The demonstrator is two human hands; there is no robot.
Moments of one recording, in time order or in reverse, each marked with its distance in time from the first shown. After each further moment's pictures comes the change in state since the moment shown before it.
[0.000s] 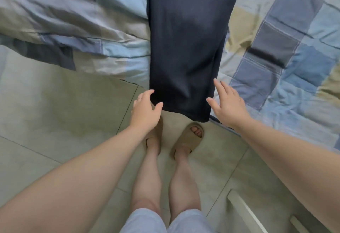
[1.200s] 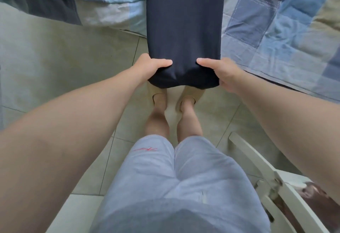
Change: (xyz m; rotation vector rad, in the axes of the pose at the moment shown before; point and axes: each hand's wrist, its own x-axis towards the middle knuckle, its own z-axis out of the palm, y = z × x) left_hand -0.054 0.003 -0.061 -0.367 -0.394 -0.245; right_hand -0.106 -0.062 0.008 1.135 -0.239 0.442
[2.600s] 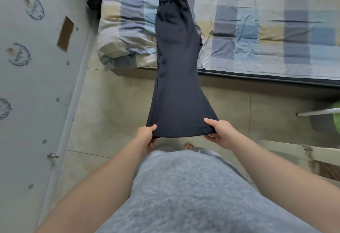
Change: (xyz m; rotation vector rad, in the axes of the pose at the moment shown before) left_hand -0.334 -0.256 -0.080 -0.099 0.191 -0.113; right_hand -0.319 0.251 0.155 0.541 0.105 -0.031
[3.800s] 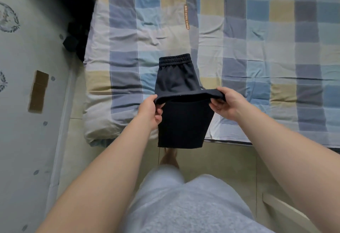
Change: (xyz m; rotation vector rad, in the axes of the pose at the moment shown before) left_hand 0.163 0.556 0.038 -0.378 -0.220 -0.004; right_hand 0.198 -0.510 0.179 0.246 0.168 -0.045
